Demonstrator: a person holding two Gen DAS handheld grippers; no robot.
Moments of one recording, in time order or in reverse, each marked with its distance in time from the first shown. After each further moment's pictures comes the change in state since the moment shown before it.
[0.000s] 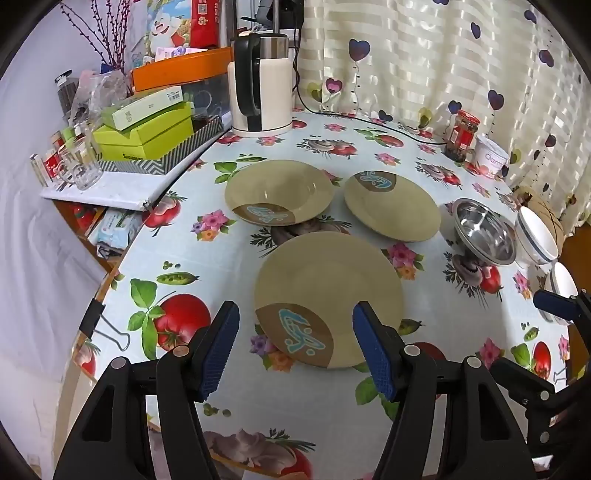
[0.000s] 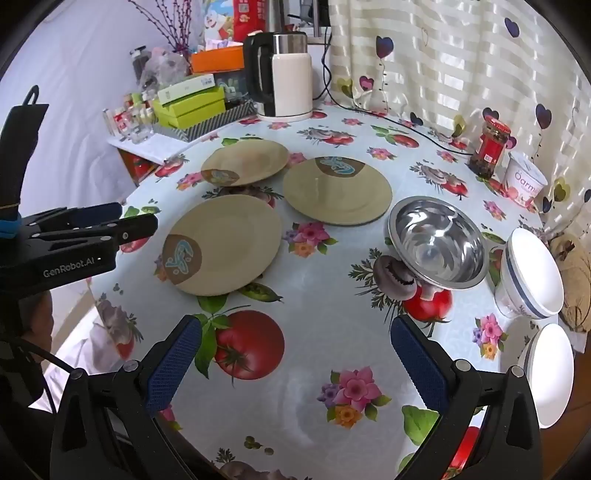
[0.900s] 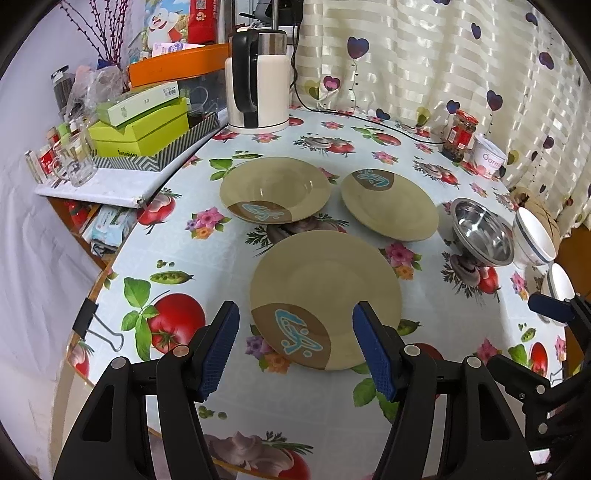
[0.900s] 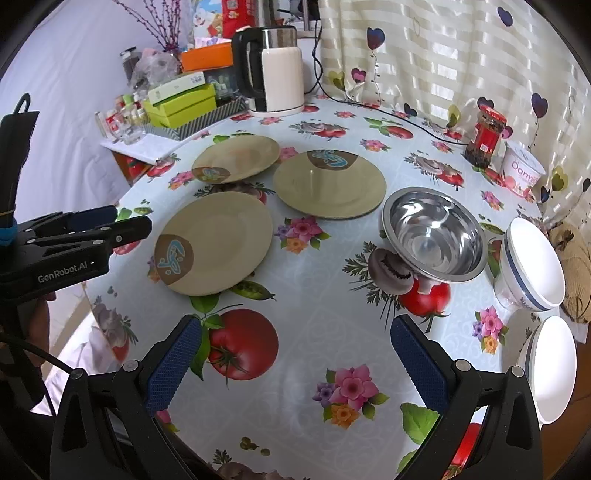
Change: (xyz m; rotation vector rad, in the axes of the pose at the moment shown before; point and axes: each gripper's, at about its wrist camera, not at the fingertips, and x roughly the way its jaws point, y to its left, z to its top) left arm 0.003 0.003 0.000 -0.016 0.009 -0.028; right arm 0.006 -0.006 0.000 0.028 0.021 -0.002
